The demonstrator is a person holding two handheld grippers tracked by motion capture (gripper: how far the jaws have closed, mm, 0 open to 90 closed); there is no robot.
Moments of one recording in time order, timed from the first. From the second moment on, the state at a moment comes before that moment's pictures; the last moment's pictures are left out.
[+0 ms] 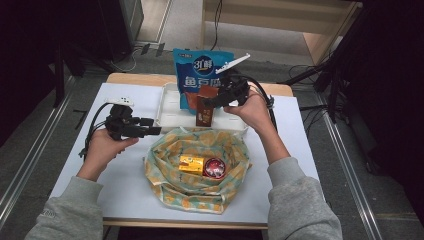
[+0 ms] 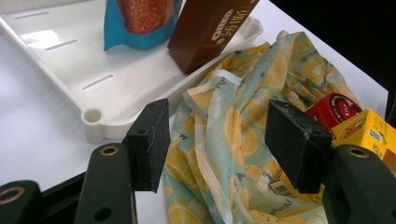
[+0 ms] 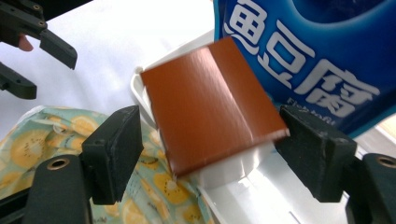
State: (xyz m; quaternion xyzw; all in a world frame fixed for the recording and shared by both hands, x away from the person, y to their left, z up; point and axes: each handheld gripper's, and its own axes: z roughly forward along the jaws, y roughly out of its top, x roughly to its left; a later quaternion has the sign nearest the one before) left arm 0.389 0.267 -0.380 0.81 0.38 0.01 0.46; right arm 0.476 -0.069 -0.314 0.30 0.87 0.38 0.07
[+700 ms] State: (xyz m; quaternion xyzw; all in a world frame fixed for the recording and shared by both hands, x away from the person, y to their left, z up) left arm 0.389 0.268 -0.380 0.80 0.38 0.01 0.46; right arm 0.484 -0.045 -0.322 0.30 0.88 0.35 0.08
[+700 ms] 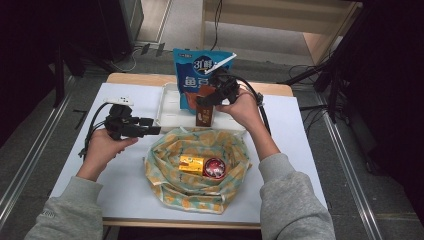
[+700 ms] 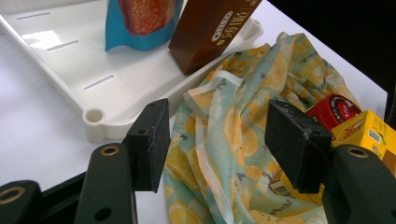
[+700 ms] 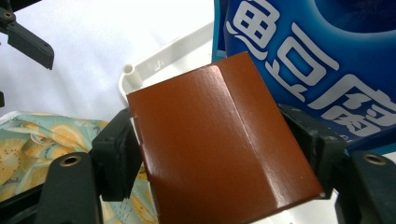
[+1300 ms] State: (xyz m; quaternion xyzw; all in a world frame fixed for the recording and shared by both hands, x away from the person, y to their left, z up) left arm 0.389 0.269 -0.380 0.80 0.38 0.01 0.46; right arm 0.480 -0.039 -0.318 0.30 0.88 0.36 0.10
